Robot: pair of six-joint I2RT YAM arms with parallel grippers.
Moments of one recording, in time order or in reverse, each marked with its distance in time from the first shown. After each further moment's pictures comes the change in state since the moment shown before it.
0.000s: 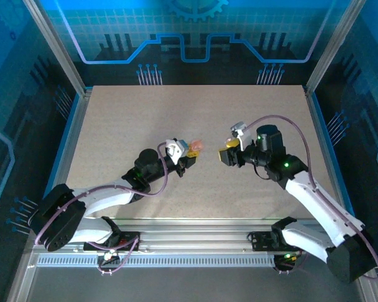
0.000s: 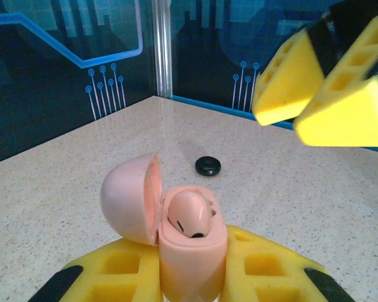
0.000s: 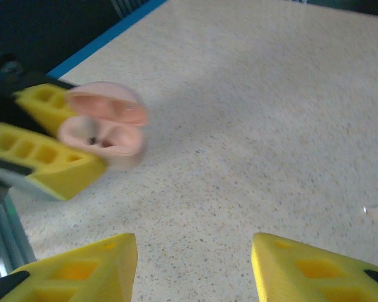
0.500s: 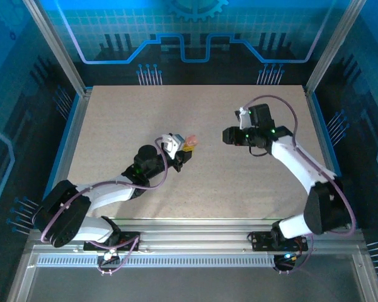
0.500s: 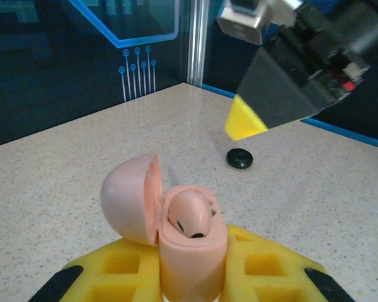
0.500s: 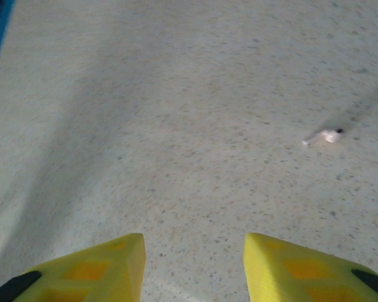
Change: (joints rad) left arm 0.071 0.052 0.017 -0.001 -0.023 -0.050; right arm -0.123 0.454 0.314 -0.174 0.085 0.270
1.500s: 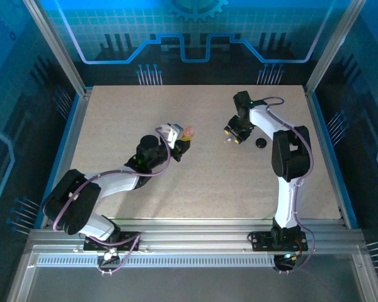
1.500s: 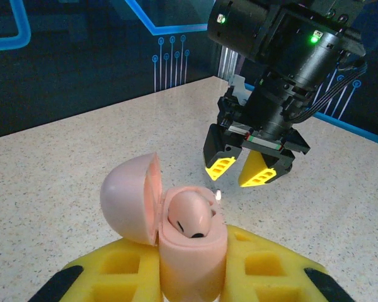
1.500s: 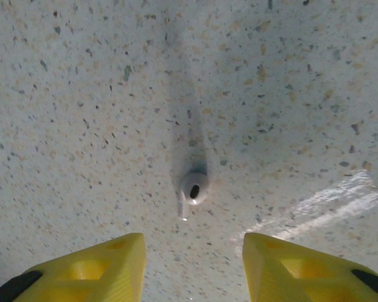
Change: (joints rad) left arm 0.082 0.117 0.095 -0.013 0.003 -0.029; right arm -0.046 0.608 0.504 -0.329 0.200 0.716
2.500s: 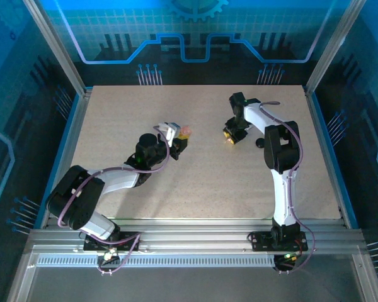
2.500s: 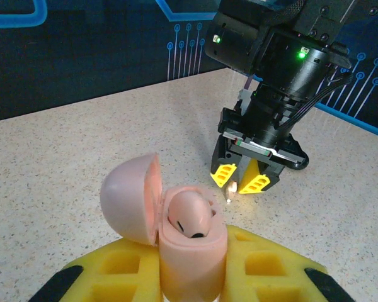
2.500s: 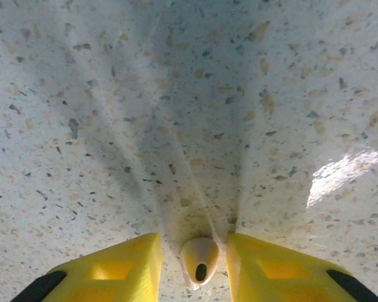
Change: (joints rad) left arm 0.042 0.045 0.002 0.014 0.014 -0.025; right arm 0.000 0.167 0.145 -0.079 -0.007 0.143
